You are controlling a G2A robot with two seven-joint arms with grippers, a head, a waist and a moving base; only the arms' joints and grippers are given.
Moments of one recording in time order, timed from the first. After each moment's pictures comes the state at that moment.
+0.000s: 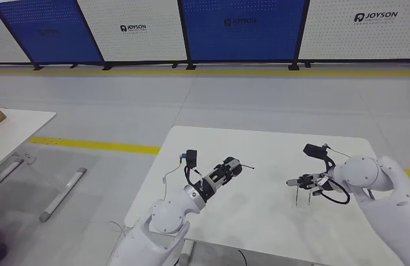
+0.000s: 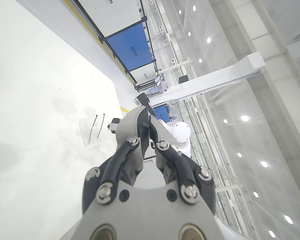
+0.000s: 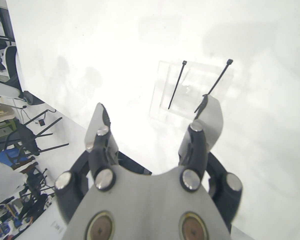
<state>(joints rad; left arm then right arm) 1.54 -1.20 -1.21 -1.94 -0.13 0.05 -0.22 -0.81 -1.02 0.94 -1.37 -0.43 0.27 1.31</state>
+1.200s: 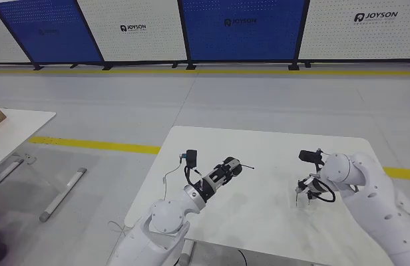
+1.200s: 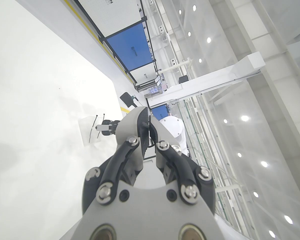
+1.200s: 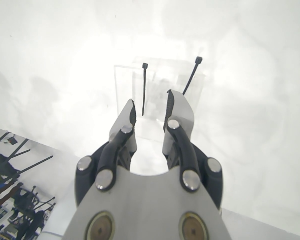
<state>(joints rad) 1.54 -1.20 -1.21 -1.94 -0.13 0.05 -0.22 -0.72 -1.12 0.81 -1.20 -0.62 0.34 1.38</state>
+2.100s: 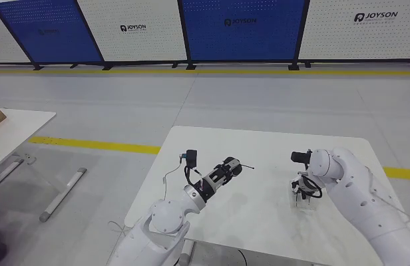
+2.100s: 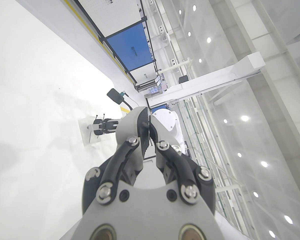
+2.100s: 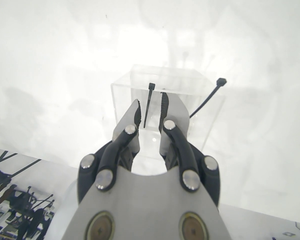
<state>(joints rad) 1.54 -1.20 -1.21 -1.94 -0.13 0.05 -0.22 -0.63 -1.23 0.72 -0.99 -0.67 0.34 1.39</state>
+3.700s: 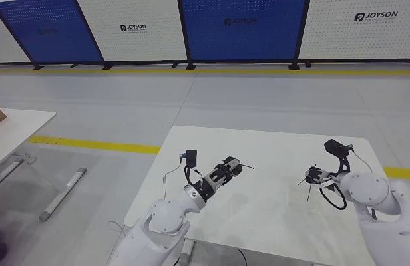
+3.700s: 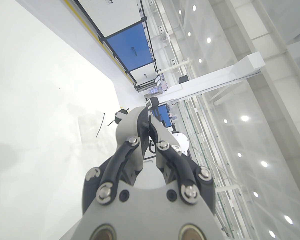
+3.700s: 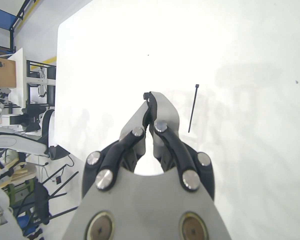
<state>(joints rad) 1.54 -1.20 -1.21 -1.94 -0.13 0.05 -0.22 -1.11 -1.16 1.31 -1.57 -0.65 0.34 1.10</state>
